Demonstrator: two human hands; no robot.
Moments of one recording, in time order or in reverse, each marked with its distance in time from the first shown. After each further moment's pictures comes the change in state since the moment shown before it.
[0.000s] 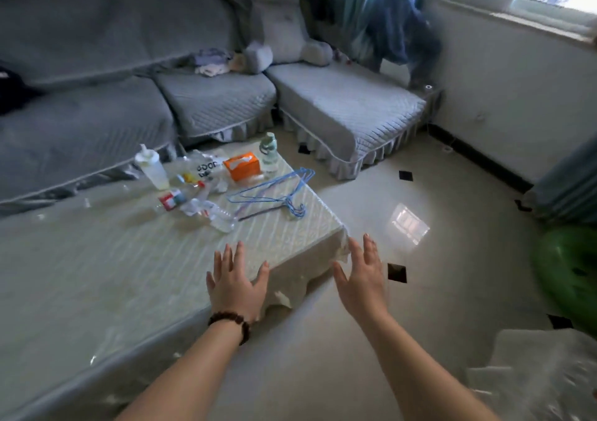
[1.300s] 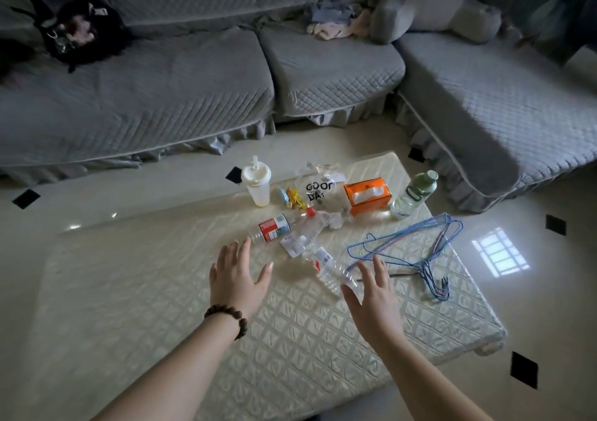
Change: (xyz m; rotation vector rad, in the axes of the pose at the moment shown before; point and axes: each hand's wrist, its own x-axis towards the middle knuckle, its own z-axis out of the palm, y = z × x) left_hand 0.403 -0.252 -0.098 0.100 -0.020 -0.205; right_hand 0.259 -0.270 0.313 -0.189 -0.398 -0.132
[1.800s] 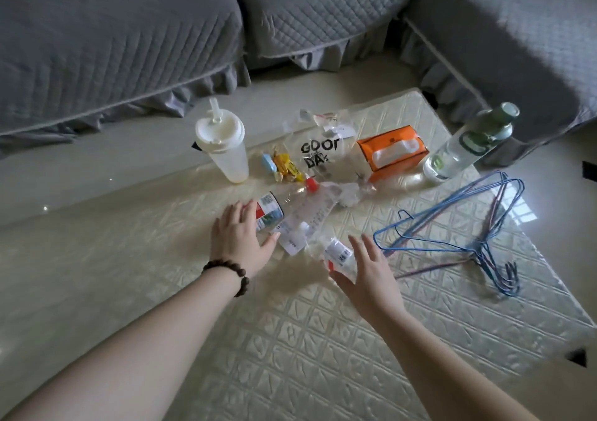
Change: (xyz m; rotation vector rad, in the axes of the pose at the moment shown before) left_hand 0.191 -0.052 0.173 0.205 -0.094 0.230; right_hand 0.156 0.041 0.152 -0.007 -0.087 0.041
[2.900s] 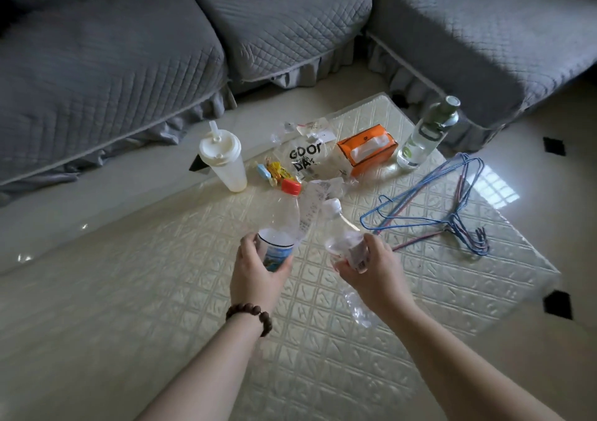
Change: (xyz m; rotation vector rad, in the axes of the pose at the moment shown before) left_hand -0.107 0.035 -0.041 -0.555 0.148 -0.145; right_hand -0.076 -0.028 -0.035 0.313 0.268 0.064
